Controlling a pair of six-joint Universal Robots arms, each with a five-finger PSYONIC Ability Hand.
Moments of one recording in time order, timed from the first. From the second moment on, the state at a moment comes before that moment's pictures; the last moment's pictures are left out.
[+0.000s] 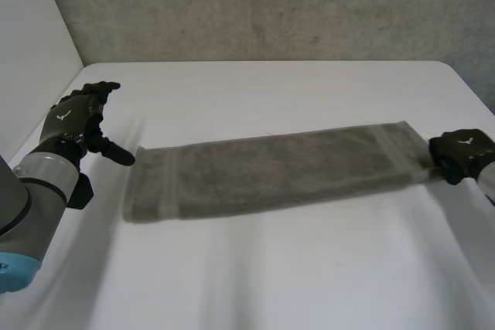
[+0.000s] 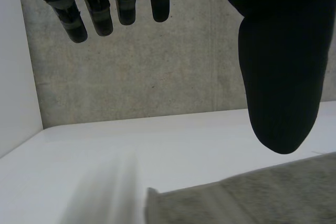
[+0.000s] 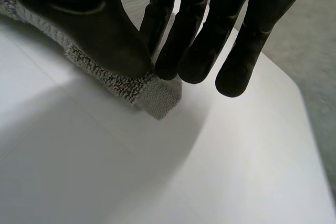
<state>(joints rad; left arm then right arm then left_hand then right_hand) 4.51 -1.75 -1.85 3.52 -1.54 2.92 1.42 -0.95 1.51 -0.15 1.18 2.52 0.17 0.17 0.17 0.17 0.04 1.32 1.33 1.34 1.34 1.16</state>
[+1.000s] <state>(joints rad) 4.50 -1.76 -1.86 3.52 -1.54 2.93 2.49 -0.75 1.09 0.04 1.47 2.28 0.17 0.17 0.17 0.17 0.04 0.68 0.66 0.68 0.70 0.50</state>
